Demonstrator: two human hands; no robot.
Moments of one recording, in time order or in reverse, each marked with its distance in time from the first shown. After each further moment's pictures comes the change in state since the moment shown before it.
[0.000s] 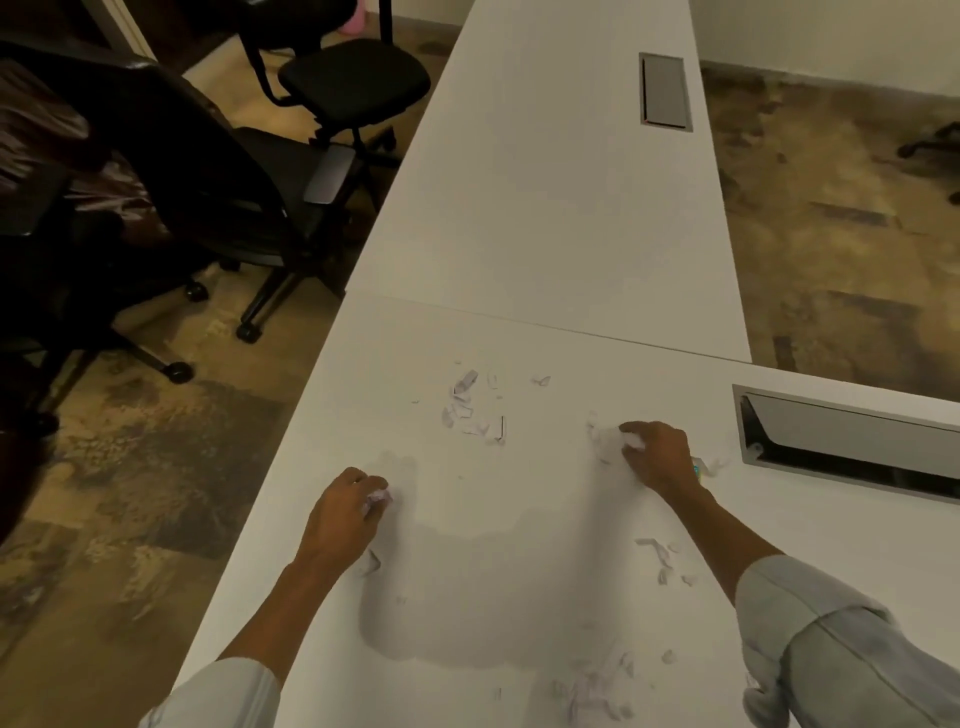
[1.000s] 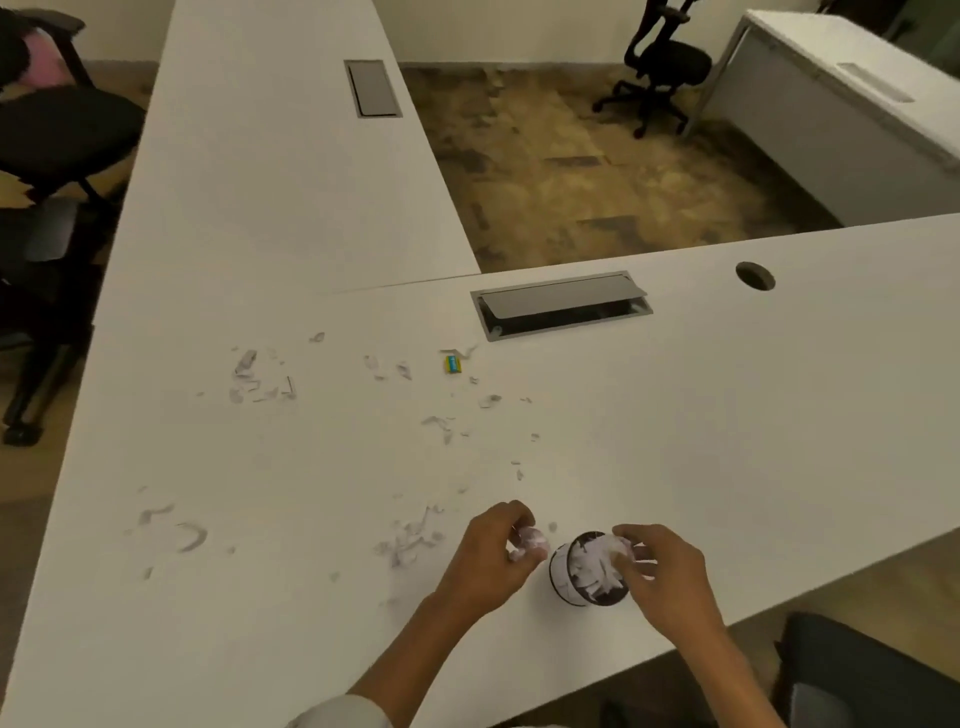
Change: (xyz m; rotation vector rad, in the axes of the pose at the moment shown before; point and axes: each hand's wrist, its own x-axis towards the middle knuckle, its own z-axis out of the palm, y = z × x) left_hand -0.248 0.300 0.152 -0.494 -0.595 0.482; right_hand -0.449 0.140 -0.115 0.346 0.240 0.404
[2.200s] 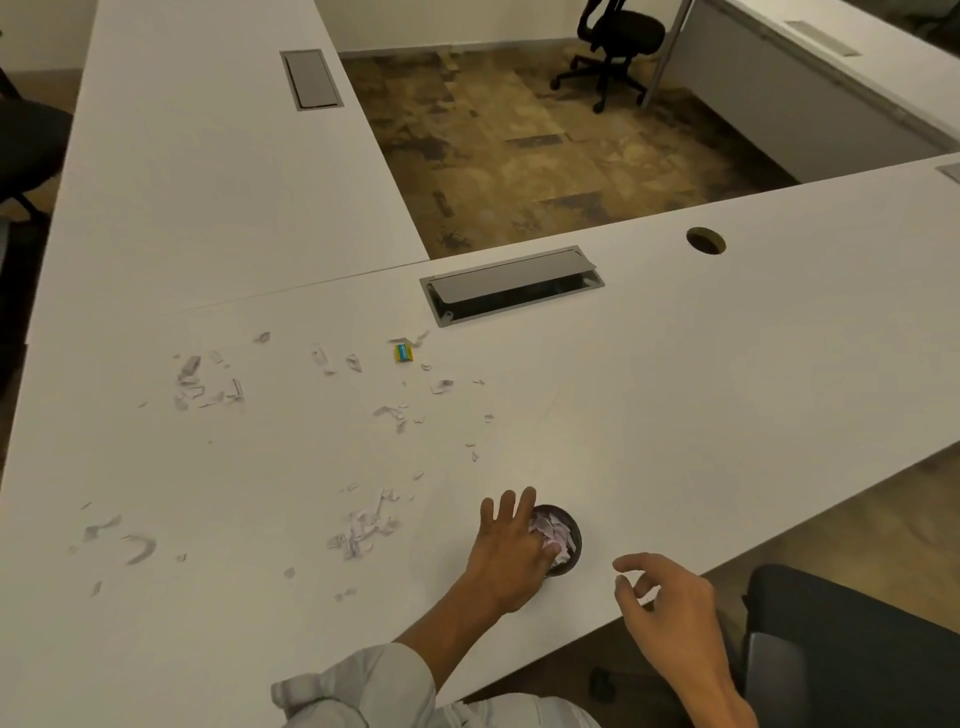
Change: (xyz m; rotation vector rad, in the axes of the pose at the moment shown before) left_hand 0.012 0.010 0.096 1.008 -0.314 0.208; right_hand -0.058 0.036 -0.031 -0.089 0.142 0.118
